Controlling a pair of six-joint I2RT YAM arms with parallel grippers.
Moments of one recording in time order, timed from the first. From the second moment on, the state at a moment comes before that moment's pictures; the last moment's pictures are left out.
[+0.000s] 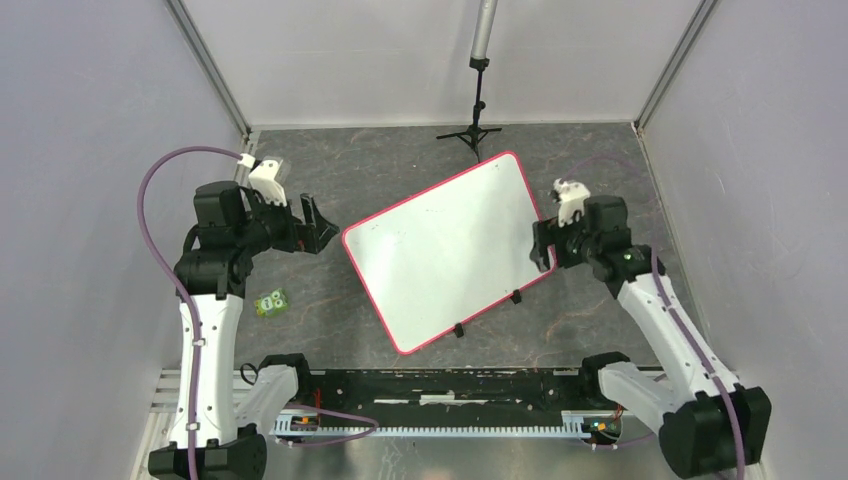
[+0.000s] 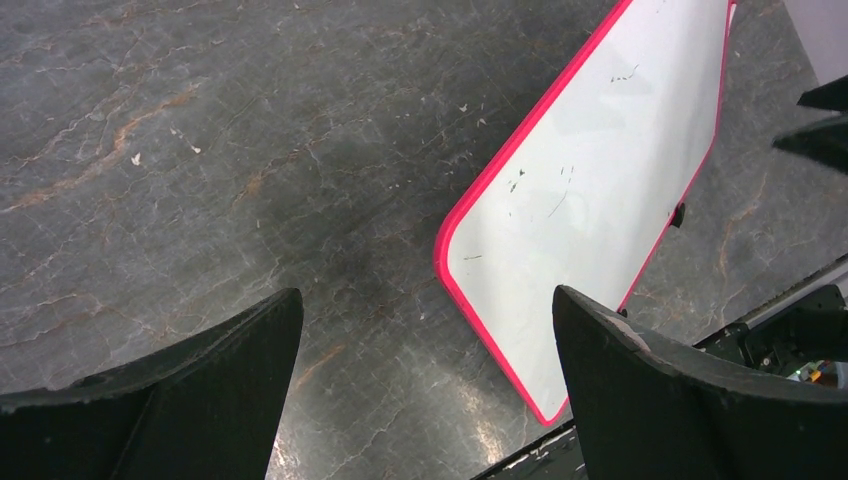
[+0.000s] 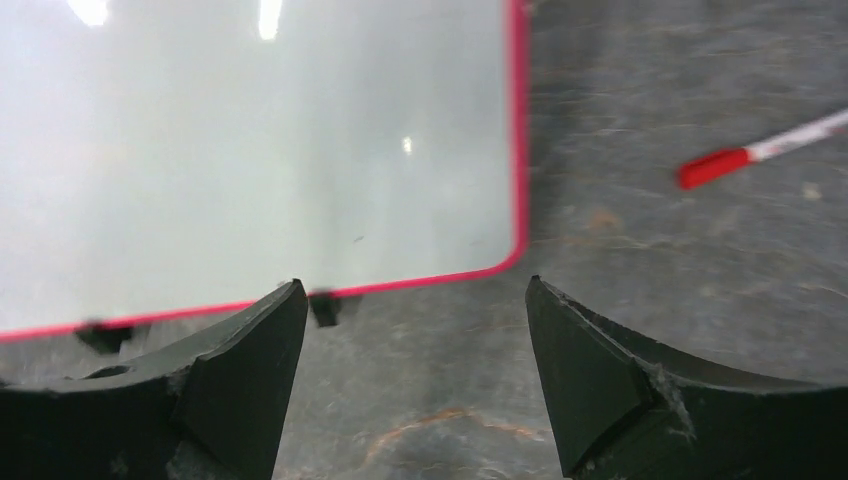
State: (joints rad) left arm 0.07 0.88 1.14 -0.84 0.53 0.00; right arm 0.25 0.96 0.76 -0.56 -0.18 -0.06
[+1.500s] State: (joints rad) left arm 0.07 0.92 1.13 -0.75 0.36 -0.09; right arm -0.23 1.97 1.34 -0.51 0.01 0.12
